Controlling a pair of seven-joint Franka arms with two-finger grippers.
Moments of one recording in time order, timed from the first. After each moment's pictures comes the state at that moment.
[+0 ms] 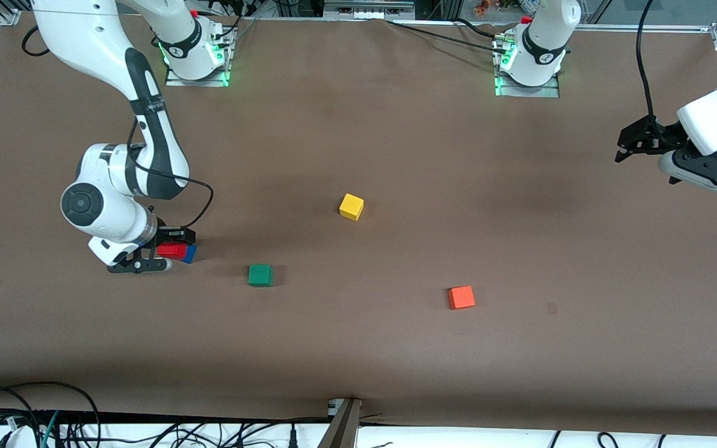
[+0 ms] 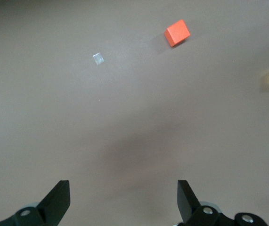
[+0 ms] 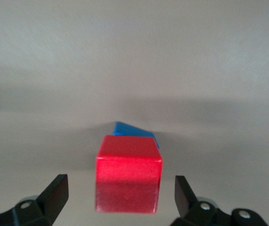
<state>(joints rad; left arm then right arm) 0.06 0.10 -0.13 -1.47 -0.02 1.49 0.25 0.47 0.49 -0.39 -1.85 0.19 2.25 -0.08</state>
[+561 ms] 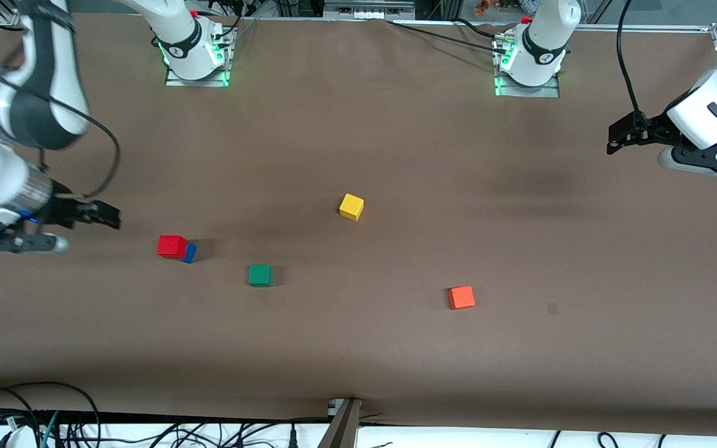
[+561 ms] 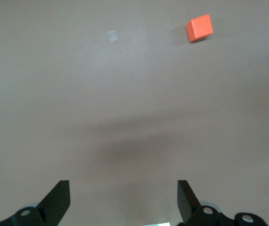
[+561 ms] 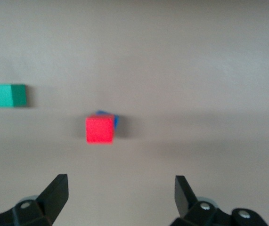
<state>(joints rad) 0.00 0.00 -0.05 -1.65 -0.02 1.55 0.09 0.47 0.26 -0.53 -1.58 0.09 1.77 -0.08</state>
